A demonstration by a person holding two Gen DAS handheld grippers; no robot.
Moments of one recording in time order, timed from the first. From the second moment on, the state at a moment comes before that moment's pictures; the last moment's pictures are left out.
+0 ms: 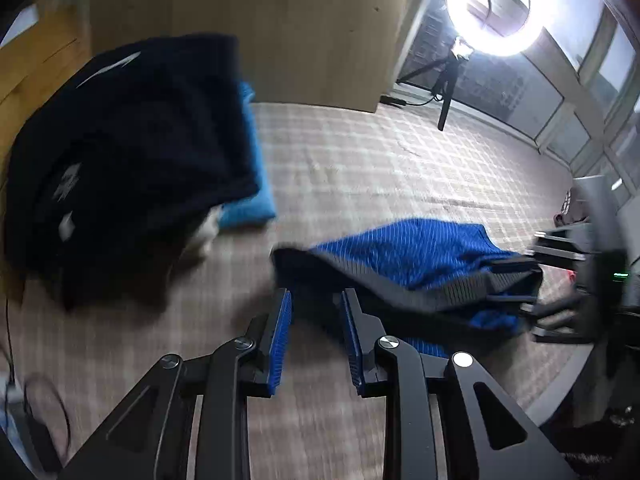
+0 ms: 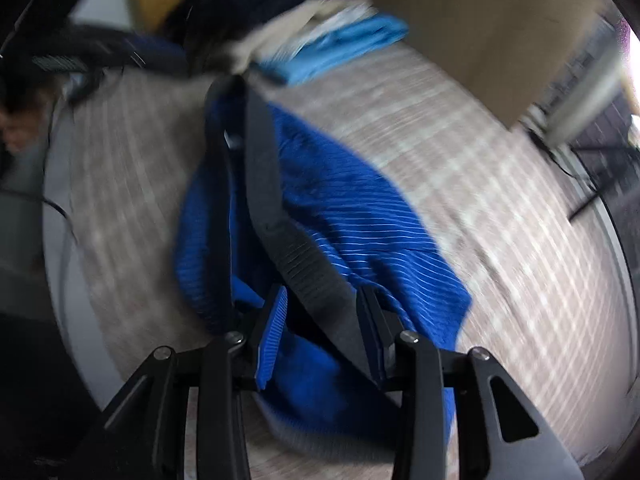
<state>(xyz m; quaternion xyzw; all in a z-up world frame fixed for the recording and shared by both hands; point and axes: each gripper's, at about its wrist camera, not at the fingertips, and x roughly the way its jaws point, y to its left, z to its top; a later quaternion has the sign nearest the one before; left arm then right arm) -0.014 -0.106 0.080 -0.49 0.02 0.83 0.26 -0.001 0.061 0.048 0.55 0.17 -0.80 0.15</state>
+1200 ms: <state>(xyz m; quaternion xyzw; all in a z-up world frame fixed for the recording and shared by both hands) -0.070 -0.060 0.035 -0.53 0.18 0.78 0.26 0.101 0.182 0.056 0.51 -0.17 -0.84 0.00</state>
